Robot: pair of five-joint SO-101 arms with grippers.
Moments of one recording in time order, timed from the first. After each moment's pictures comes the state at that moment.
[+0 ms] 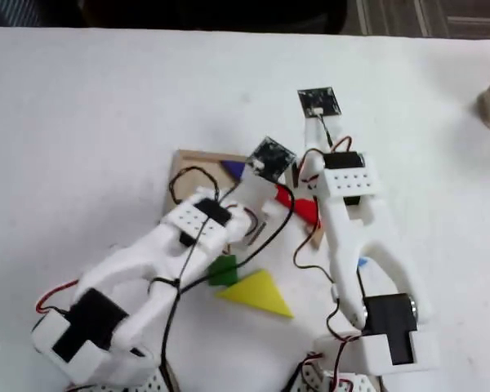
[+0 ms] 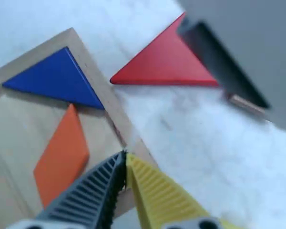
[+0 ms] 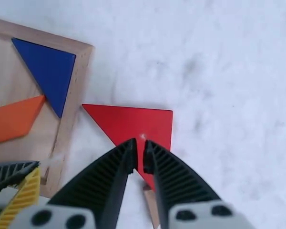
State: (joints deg) left arm 30.3 -1.9 40.3 34.2 -2.9; right arm -10.2 -3.9 25.6 54.4 6.0
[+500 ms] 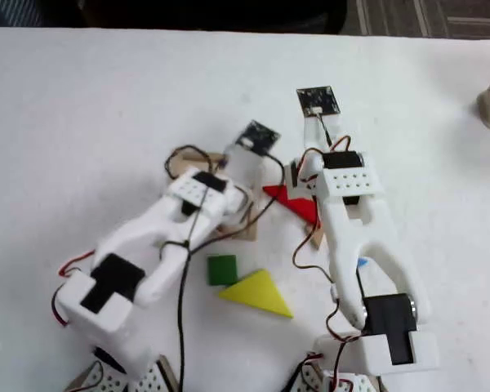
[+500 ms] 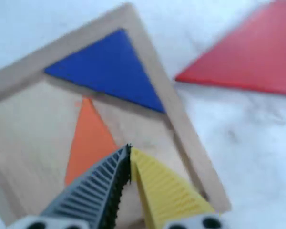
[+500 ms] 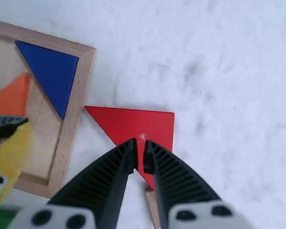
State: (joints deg) left arm 21.8 13.2 25.8 40.2 -2.9; right arm -10.4 -3.9 25.4 54.4 6.0
